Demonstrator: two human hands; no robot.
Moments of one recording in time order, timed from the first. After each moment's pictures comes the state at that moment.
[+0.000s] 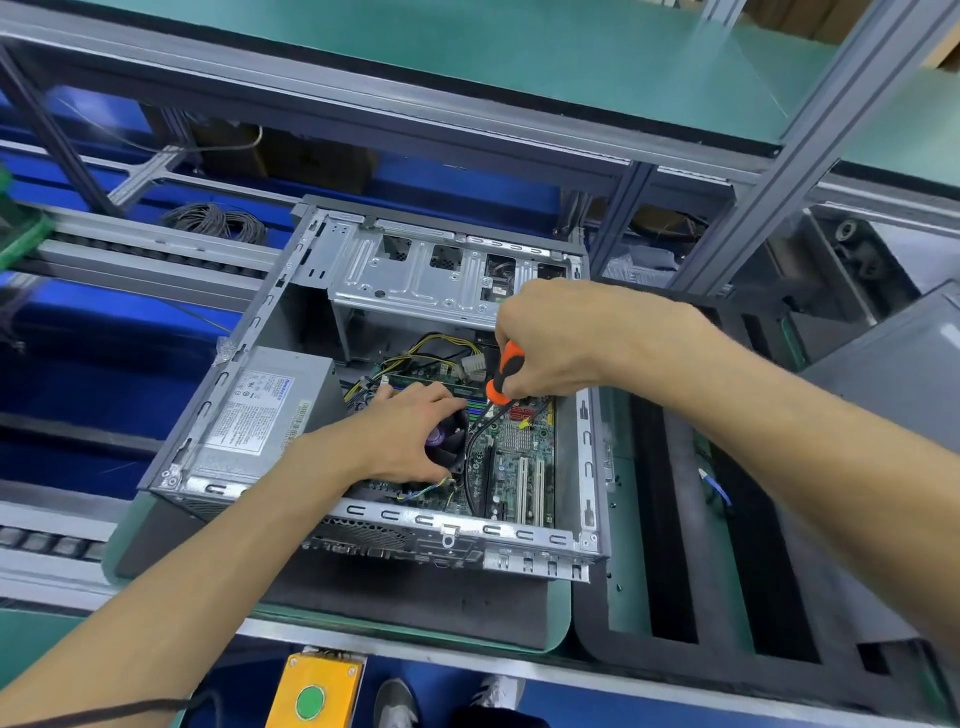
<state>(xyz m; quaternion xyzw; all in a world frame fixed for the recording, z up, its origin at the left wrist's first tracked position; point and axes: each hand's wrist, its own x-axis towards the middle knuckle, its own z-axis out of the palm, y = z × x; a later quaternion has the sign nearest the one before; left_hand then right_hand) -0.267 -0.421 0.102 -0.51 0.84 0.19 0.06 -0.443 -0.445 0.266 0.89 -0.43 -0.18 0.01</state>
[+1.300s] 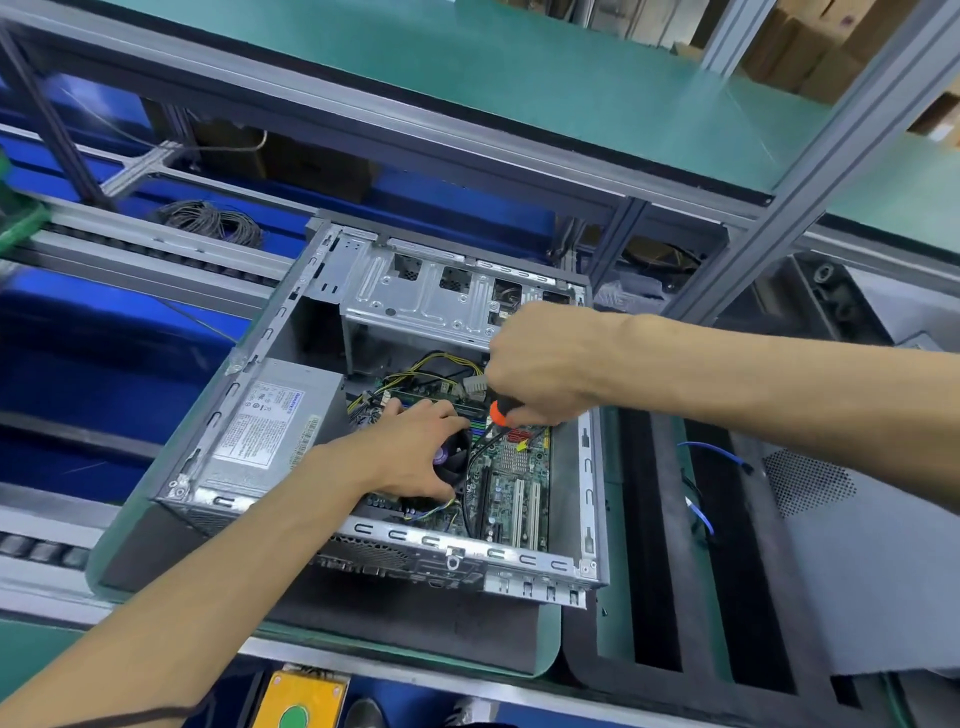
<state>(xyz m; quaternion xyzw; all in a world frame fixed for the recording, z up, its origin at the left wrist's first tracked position) -0.268 -0.425 0.100 -0.51 0.83 0.22 0.04 -0.424 -0.462 0.264 0.92 -0.17 -0.29 0.22</state>
